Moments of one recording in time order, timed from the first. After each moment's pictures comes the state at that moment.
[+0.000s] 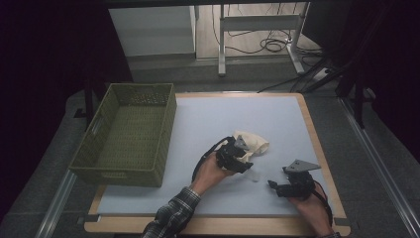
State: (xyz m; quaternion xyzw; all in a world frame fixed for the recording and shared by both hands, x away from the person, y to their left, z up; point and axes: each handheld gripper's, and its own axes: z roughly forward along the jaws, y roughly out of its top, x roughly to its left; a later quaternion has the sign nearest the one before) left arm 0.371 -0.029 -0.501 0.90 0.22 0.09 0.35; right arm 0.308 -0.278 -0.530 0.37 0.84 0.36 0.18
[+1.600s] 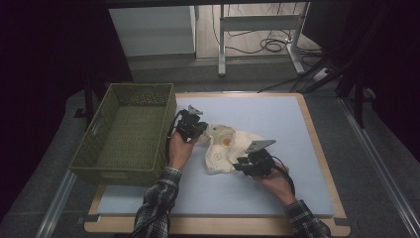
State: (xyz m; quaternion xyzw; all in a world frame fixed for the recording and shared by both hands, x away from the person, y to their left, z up) left arm 0.442 0.099 -0.484 0.80 0.43 0.17 0.38; right arm 0.367 -0.168 -0.520 0.26 0.88 0.38 0.09
